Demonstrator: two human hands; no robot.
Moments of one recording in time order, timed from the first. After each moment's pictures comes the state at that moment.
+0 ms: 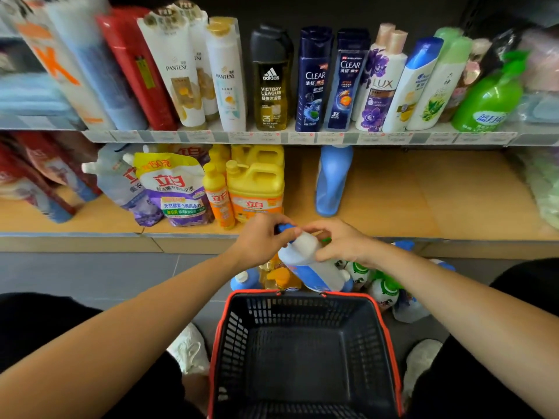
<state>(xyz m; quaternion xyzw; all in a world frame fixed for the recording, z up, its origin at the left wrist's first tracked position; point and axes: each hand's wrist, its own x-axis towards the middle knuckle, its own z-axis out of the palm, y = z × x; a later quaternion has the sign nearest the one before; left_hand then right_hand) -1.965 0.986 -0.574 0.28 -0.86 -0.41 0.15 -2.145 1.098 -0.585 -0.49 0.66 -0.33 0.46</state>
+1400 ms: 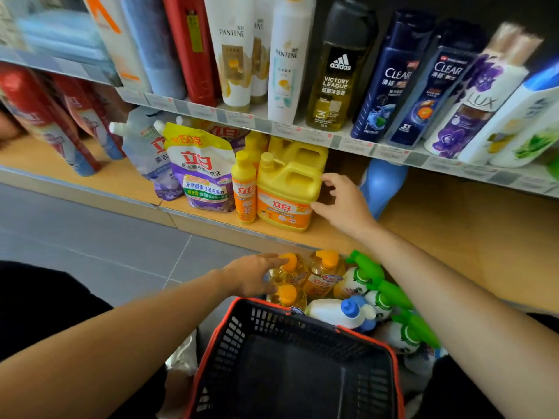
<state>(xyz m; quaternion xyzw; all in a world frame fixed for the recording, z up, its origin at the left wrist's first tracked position) -1.929 0.939 -0.682 0.30 -0.89 -0.29 -0.17 -2.161 0.969 -0.596 -0.55 0.76 -0.29 0.19</state>
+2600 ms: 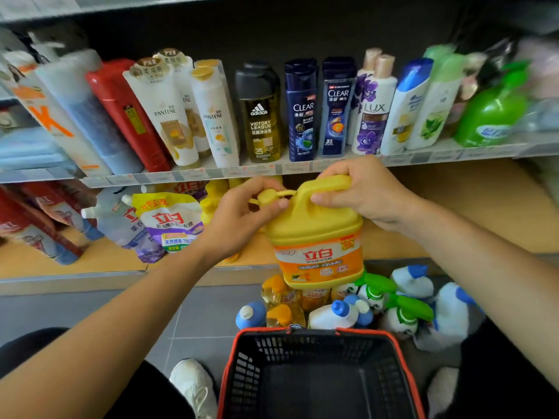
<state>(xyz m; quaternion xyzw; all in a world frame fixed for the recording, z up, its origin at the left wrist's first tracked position) -1.975 0.938 -0.486 0.20 -0.84 -0.45 0.26 -2.184 1.064 -0.461 -0.52 0.65 -0.48 0.29</state>
